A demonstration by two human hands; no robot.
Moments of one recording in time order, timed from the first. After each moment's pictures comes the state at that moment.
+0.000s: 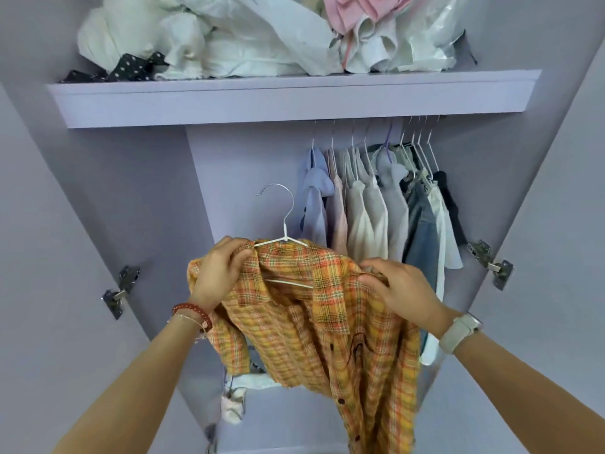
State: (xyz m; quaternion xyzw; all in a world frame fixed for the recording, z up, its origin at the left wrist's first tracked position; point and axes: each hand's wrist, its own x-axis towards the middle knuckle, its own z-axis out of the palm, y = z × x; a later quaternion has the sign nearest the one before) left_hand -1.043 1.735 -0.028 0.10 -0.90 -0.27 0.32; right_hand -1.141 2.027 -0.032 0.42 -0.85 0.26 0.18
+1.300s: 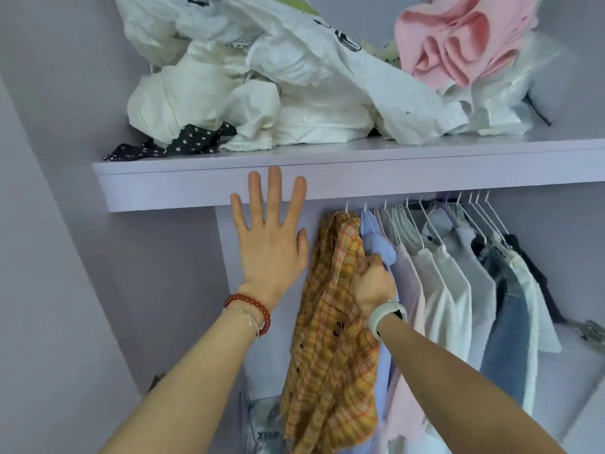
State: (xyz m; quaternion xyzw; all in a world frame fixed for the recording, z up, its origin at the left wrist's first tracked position) left_hand -1.146 1.643 0.081 0.09 -0.84 0.13 0.52; right_hand -1.253 1.779 -0.004 0.06 -0.89 0.42 0.19
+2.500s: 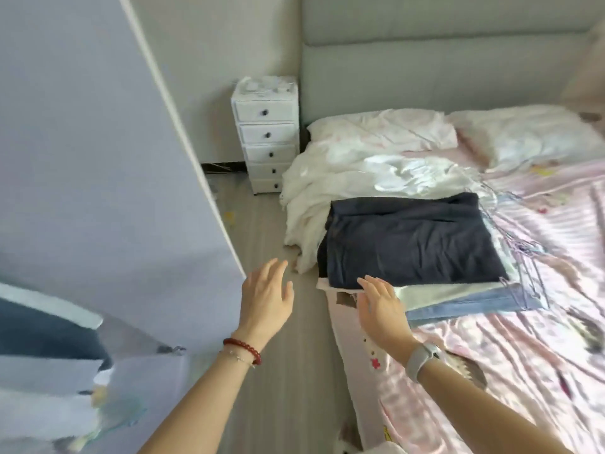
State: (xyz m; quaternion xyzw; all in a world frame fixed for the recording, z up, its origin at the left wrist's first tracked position) left_hand -0.911 2.196 -0.181 -0.54 -0.81 -0.21 -0.09; right_hand -0.718 2.282 -0.220 -0.49 -0.83 0.23 0.14
